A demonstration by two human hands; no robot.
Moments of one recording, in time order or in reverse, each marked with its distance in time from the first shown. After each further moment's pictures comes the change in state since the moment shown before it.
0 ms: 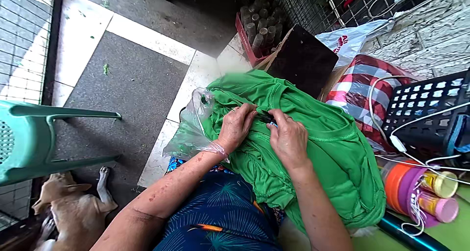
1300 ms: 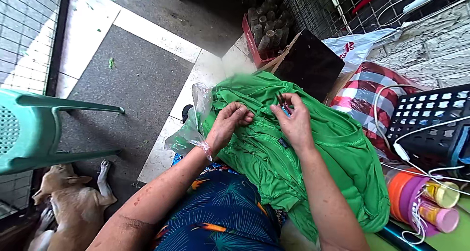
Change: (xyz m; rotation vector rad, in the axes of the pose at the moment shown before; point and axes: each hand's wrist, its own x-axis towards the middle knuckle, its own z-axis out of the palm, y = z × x) left_hand -0.003 0.002 -0.046 -0.892 -0.106 -0.707; right_hand 0.044 0.008 0.005 0.521 -0.048 0.188
